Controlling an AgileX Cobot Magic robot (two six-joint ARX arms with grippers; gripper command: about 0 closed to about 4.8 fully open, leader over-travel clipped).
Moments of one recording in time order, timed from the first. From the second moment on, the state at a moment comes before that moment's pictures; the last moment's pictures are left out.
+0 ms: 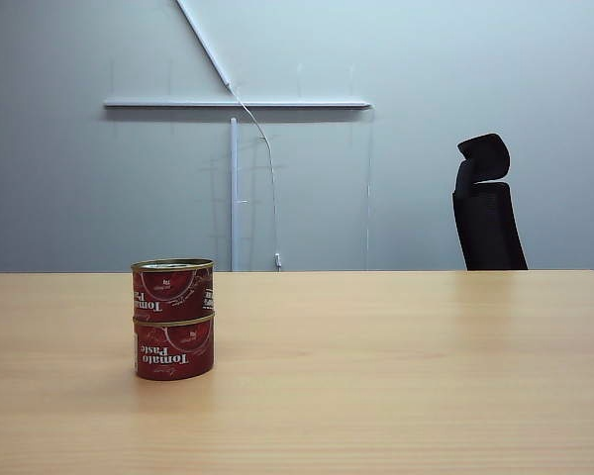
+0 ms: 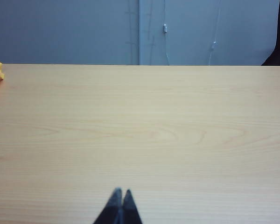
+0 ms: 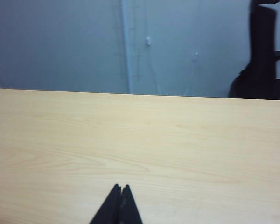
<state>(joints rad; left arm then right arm) 0.01 0.00 0.01 -0.03 0.01 0.01 0.74 0.28 0.60 -0.38 0.58 0.08</state>
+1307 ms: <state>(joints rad) 0.01 0.00 0.01 -0.03 0.01 0.01 0.72 0.25 0.44 -0.33 0.70 0.07</state>
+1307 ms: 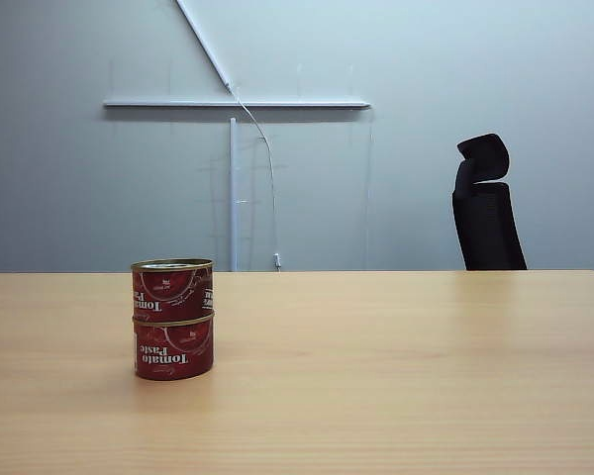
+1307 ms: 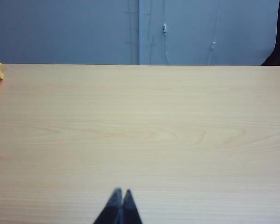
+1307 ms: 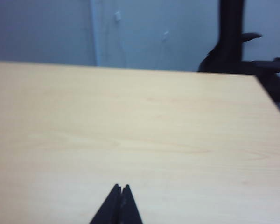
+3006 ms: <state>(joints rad) 0.01 0.00 0.01 -0.03 0.00 0.01 -0.07 0.00 0.00 0.02 -0.03 0.08</state>
